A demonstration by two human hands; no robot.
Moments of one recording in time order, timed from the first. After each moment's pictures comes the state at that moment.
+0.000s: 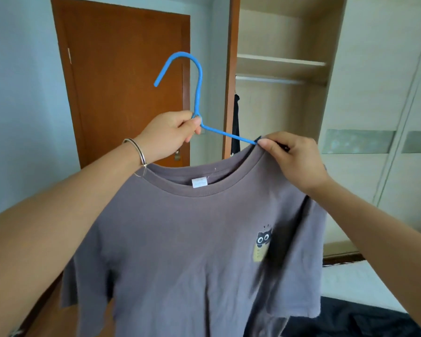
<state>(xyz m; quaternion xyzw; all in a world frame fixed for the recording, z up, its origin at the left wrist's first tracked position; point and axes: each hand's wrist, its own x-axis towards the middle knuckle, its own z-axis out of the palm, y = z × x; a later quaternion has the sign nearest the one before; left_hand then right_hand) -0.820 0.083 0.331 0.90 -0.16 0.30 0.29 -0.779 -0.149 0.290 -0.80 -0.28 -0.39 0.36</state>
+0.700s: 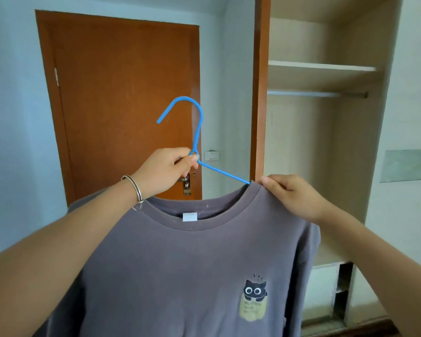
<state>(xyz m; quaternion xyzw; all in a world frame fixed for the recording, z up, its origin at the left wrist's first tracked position) -0.508 0.241 0.330 0.89 -0.19 0.32 0.25 -0.456 -0.014 0.284 -0.88 -0.29 -0.22 0.32</state>
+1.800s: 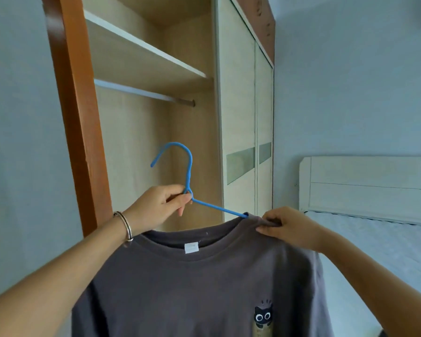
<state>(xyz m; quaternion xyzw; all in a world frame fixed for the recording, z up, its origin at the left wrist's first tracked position) -0.080 0.019 0.290 0.74 -0.53 0.05 0.40 -0.252 -0.194 0.248 -0.96 0.14 -0.19 0.17</state>
